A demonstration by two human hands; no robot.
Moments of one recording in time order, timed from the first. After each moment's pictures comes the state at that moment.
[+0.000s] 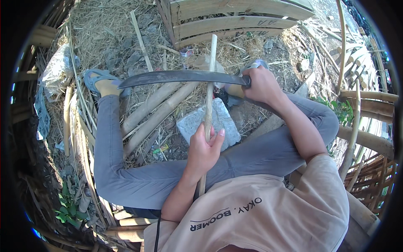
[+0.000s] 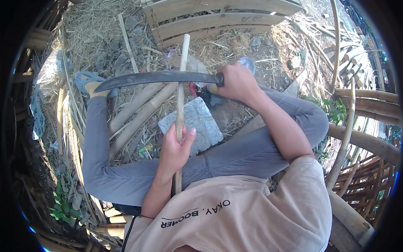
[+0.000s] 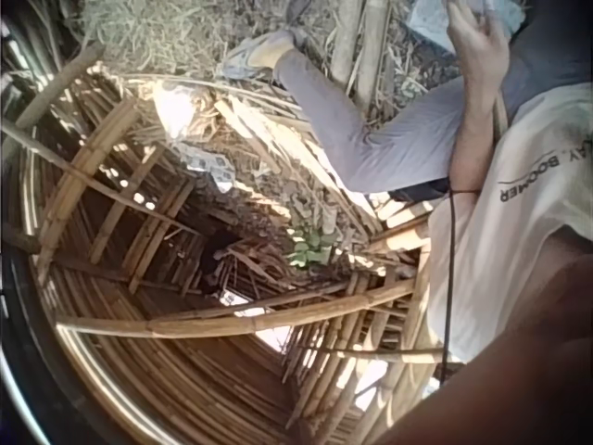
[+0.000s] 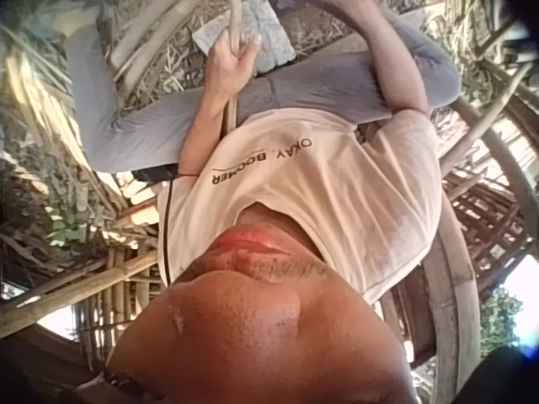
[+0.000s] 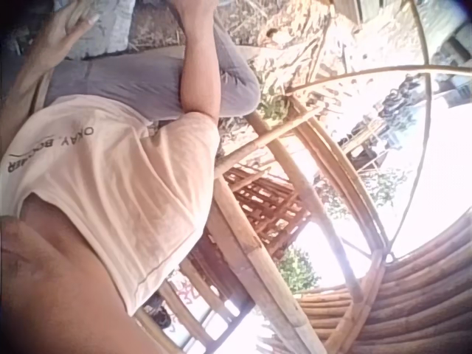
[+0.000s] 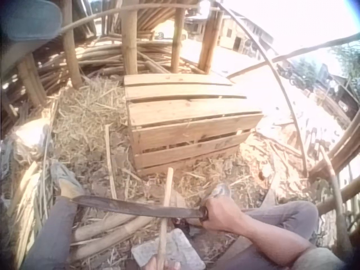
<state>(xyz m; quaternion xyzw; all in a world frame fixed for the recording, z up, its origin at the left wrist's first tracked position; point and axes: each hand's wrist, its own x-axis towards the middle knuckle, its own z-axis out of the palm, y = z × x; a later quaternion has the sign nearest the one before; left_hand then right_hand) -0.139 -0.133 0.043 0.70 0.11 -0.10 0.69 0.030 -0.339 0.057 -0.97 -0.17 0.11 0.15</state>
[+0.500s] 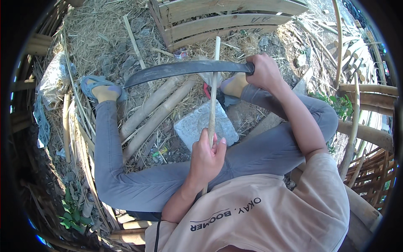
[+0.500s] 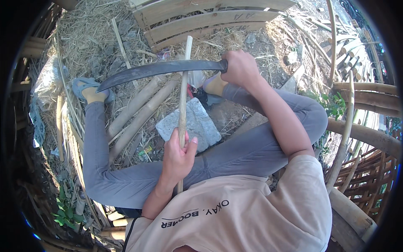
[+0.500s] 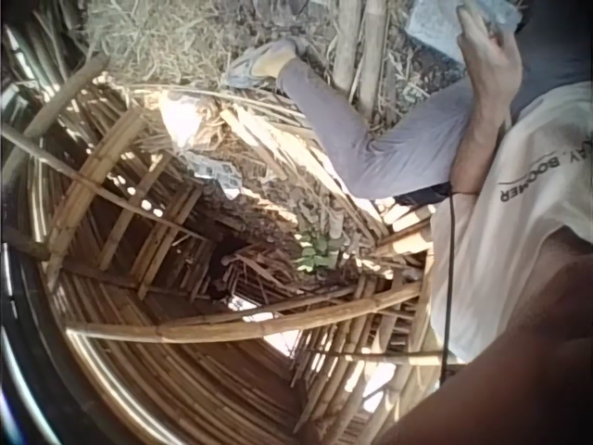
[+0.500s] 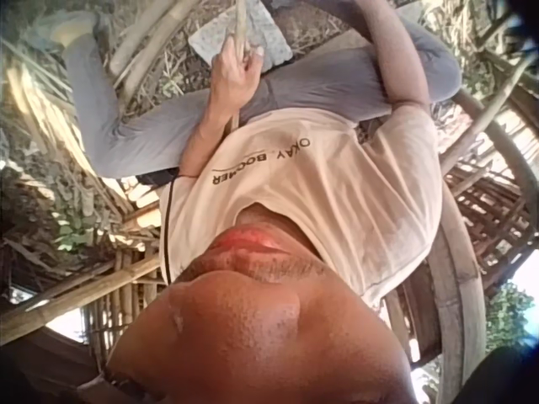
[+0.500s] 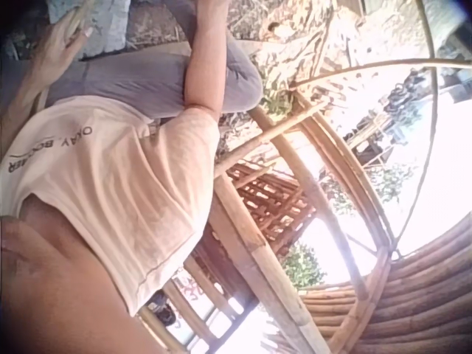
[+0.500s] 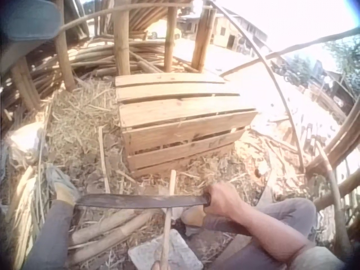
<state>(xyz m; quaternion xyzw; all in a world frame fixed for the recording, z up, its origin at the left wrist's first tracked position) -0.148 -0.145 0.056 0.75 0.08 -0.13 0.65 0.057 -0.362 0.058 -0.99 -0.14 0.05 0.08</state>
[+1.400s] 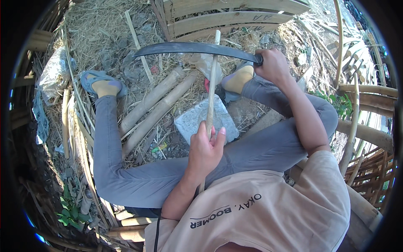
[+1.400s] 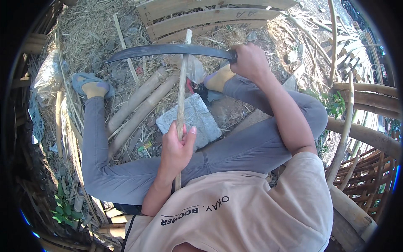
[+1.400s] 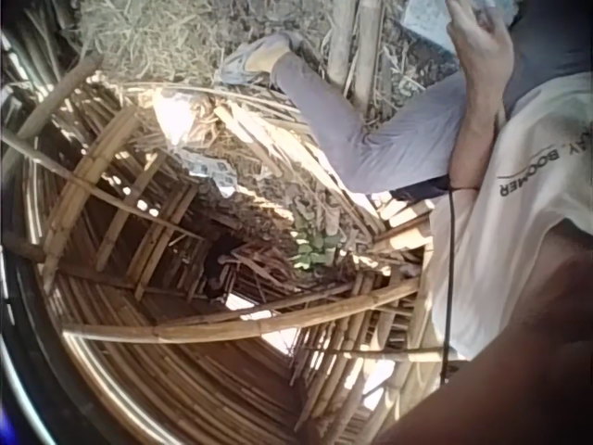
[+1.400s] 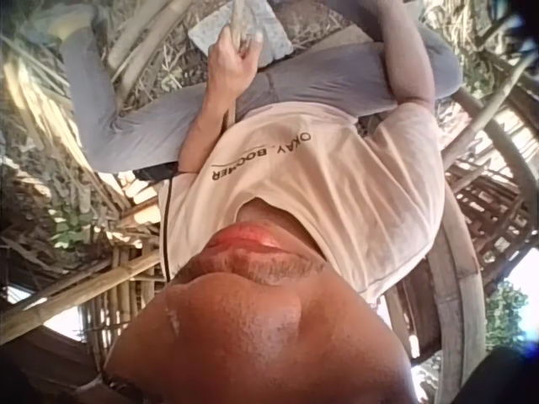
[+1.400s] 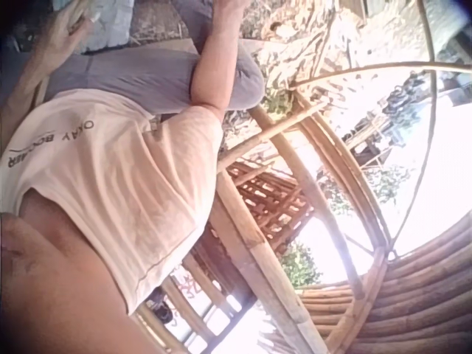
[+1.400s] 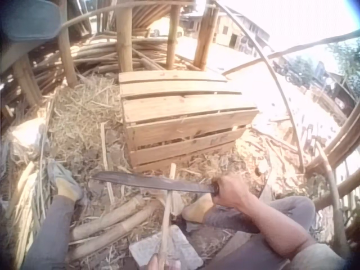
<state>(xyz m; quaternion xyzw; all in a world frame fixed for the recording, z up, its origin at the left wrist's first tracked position) -0.147 -0.142 0.051 0.78 0.09 -0.11 0.61 0.064 -0.383 0.054 -0.99 -0.15 -0.03 0.06</state>
